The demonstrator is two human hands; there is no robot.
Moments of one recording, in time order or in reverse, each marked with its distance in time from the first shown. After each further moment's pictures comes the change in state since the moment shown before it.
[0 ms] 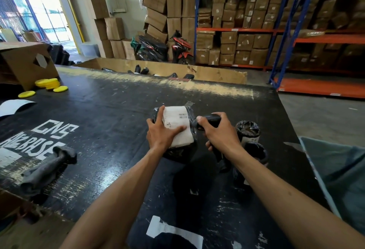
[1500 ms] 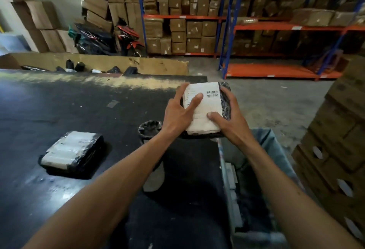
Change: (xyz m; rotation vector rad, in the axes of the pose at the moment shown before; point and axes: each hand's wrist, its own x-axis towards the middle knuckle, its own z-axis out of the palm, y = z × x) left_hand -0.111 0.292 0.202 -0.495 -0.460 0.310; right_hand 0.050 0.129 -0.311 0.004 0.179 -0.217
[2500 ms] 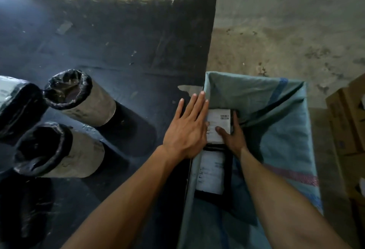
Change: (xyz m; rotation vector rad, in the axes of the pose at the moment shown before) left_hand -0.036 -0.161 0.200 1.030 -0.536 0.020; right_hand -0.008 0.396 -0.005 0.100 -0.152 0.660
